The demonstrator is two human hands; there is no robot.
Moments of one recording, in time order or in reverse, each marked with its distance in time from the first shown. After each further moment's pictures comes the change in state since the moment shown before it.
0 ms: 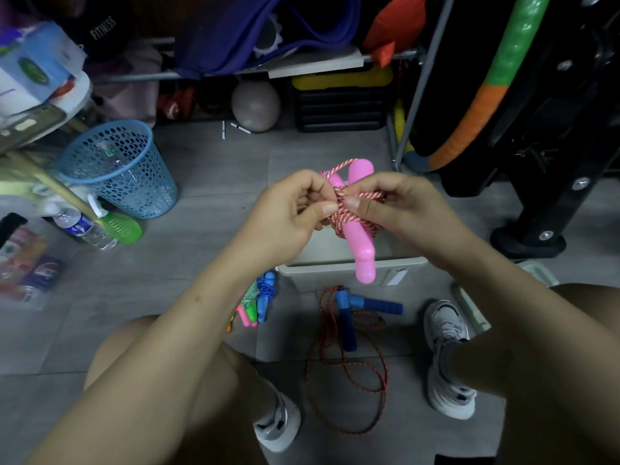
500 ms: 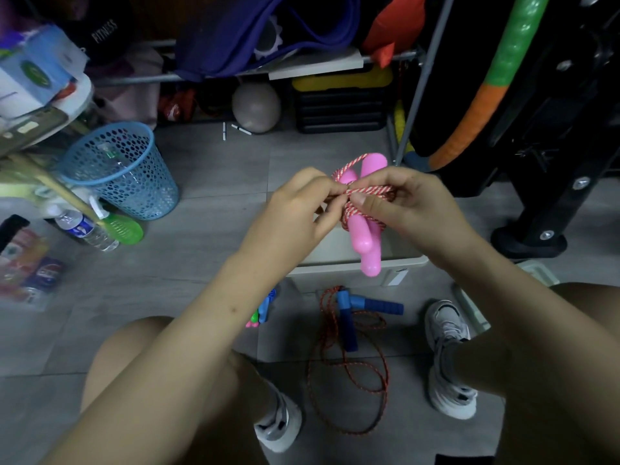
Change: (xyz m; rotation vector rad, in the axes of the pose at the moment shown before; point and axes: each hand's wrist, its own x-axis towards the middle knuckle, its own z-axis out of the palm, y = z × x) left_hand 0.005 -0.014 0.010 0.543 0.246 0.475; right_hand 0.000 0.003 -0.004 -0.061 0.095 -0.053
